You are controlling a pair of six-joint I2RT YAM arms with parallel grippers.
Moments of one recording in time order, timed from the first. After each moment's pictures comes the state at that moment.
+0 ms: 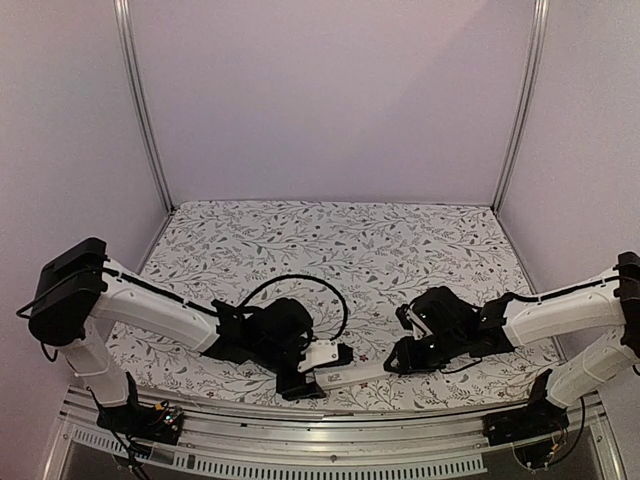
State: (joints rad) left arm -1.16 1.70 0.82 -0.08 0.19 0.28; right arm 0.97 1.39 0.57 -0.14 -0.17 0.84
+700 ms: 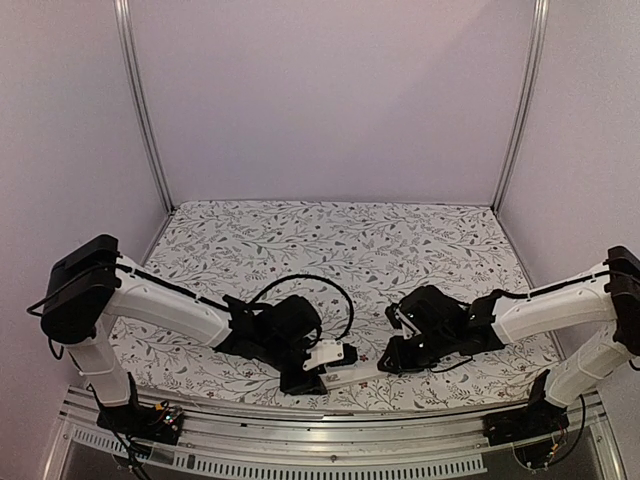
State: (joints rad) left arm -1.15 1.77 0.90 -0.16 0.23 0.27; right arm 1.02 1.47 0.64 -0.15 -0.16 0.83
